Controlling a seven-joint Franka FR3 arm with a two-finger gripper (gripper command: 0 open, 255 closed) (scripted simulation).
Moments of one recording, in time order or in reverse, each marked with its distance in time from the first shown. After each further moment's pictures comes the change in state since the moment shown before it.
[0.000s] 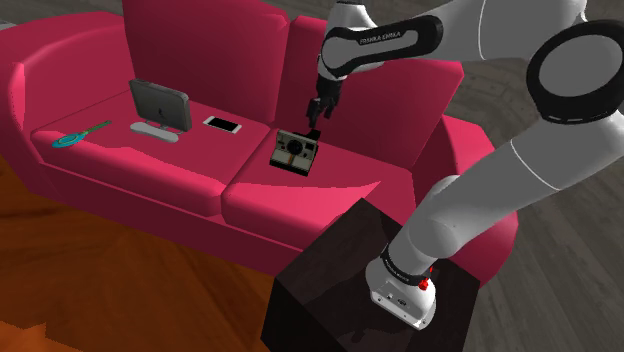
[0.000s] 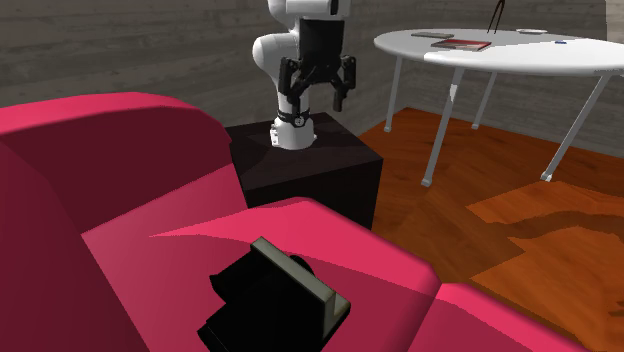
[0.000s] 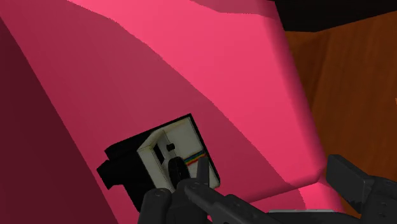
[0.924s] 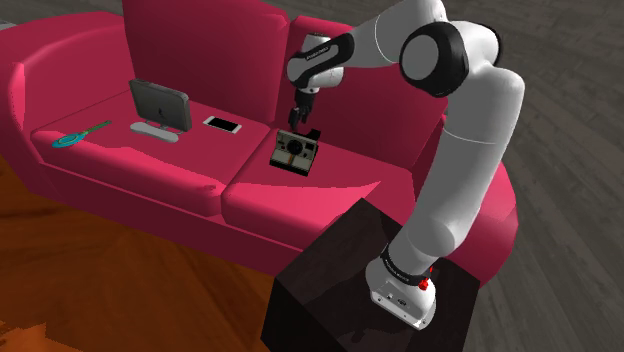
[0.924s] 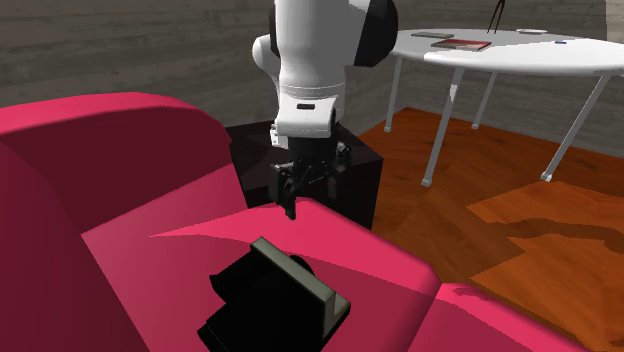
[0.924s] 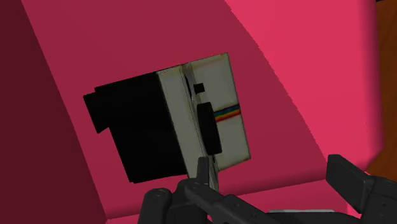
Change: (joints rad) arm -0.045 0.563 -0.059 0.365 0.205 0.190 -0.366
